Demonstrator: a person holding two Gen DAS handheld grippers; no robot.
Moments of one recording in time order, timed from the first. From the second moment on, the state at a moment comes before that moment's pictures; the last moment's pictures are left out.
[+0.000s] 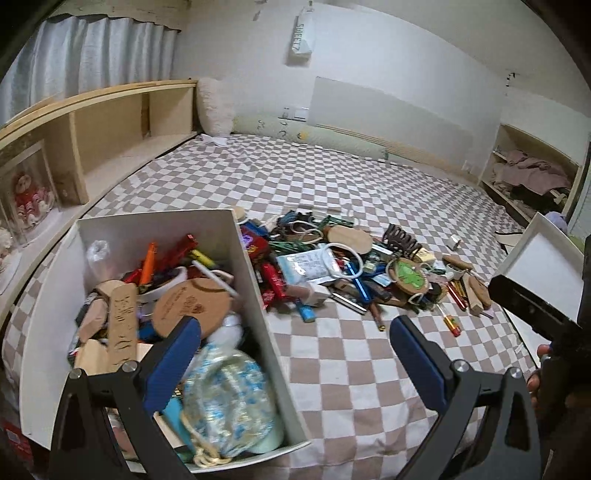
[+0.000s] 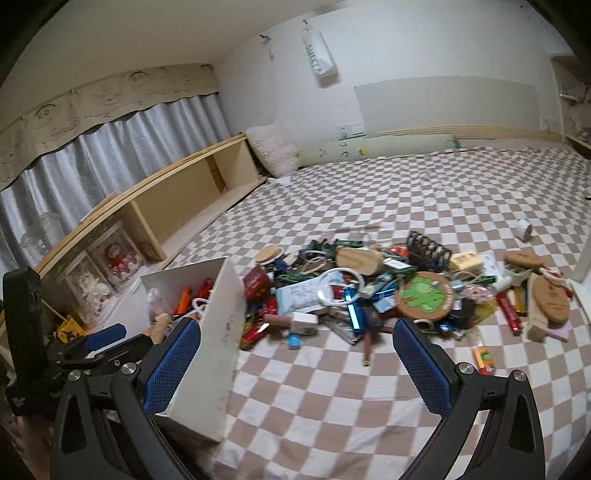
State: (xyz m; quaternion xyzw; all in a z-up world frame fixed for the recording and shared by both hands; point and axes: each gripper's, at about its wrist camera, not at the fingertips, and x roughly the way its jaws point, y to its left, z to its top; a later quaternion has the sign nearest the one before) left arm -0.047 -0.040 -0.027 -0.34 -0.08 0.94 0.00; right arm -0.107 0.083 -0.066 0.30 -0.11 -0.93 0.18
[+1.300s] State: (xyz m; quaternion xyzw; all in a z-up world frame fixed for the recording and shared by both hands) left arm -0.121 0.033 -0.099 -0.38 -0.07 0.92 0.04; right arm -0.125 0.189 -0.154 0.31 -0.05 -0.95 0.04
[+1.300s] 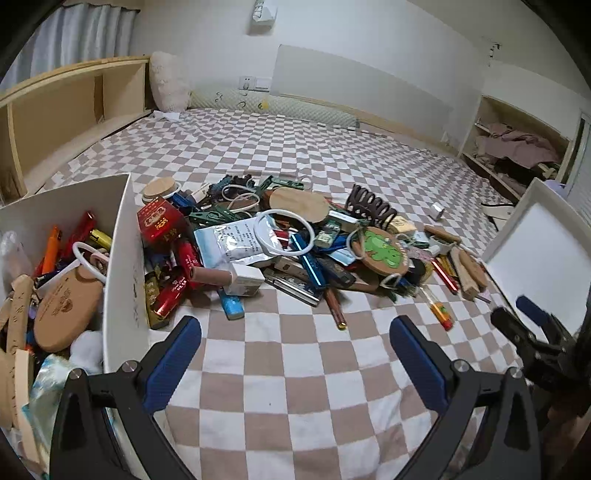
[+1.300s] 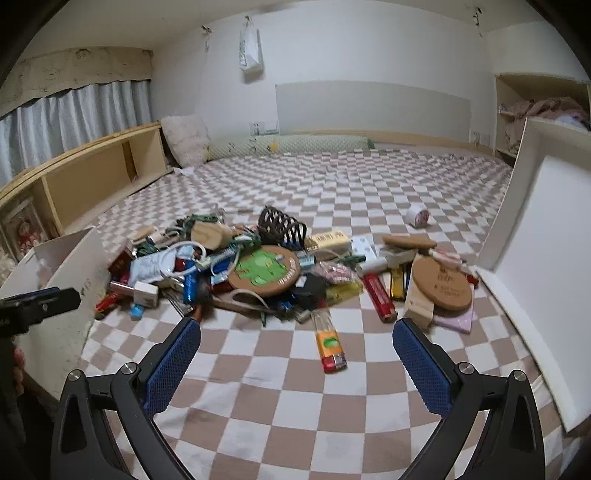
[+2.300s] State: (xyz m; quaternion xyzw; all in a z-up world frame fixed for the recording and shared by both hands) left arm -0.226 0.060 -0.188 -0.42 0.10 0.88 -0.20; right arm -0.140 0.218 -0.207 0.36 -0.11 -0.92 0.05
